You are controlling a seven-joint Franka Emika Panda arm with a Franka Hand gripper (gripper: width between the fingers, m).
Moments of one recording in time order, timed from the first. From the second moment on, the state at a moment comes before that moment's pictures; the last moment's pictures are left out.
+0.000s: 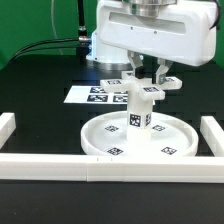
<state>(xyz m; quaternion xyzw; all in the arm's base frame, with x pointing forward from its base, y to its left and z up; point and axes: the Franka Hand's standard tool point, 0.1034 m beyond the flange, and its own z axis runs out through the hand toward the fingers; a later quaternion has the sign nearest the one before) 0.560 0.035 0.109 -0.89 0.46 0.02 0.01</state>
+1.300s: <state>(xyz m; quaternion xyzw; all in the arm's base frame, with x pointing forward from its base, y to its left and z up) 0.574 0.048 0.129 -0.90 0.44 0.02 0.04</state>
